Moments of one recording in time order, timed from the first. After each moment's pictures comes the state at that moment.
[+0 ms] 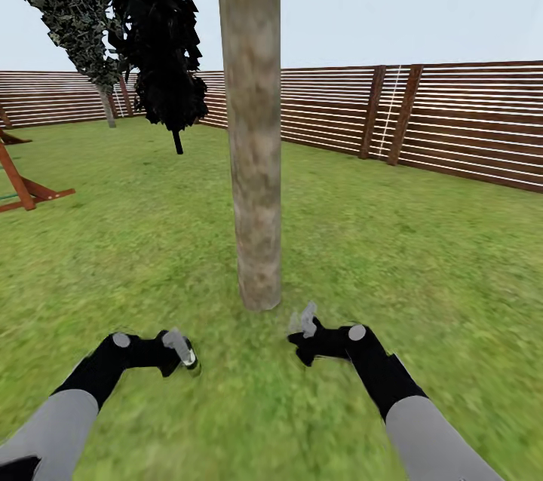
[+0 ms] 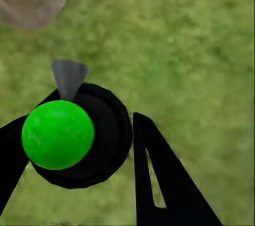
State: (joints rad) left arm -0.72 0.14 0.23 -0.55 -0.83 -0.04 -0.90; right arm -0.67 0.08 0.04 -0.75 0.59 0.06 0.85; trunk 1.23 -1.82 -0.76
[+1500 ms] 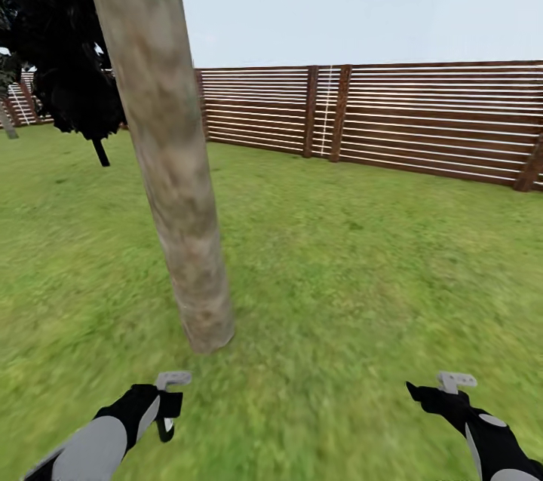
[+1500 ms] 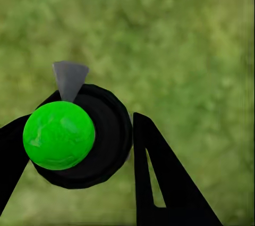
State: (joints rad) left arm -0.71 0.02 0.65 -0.19 -0.65 0.32 -0.09; right arm -0.52 -0.15 -0.82 -0.54 0.59 0.02 0.43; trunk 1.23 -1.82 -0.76
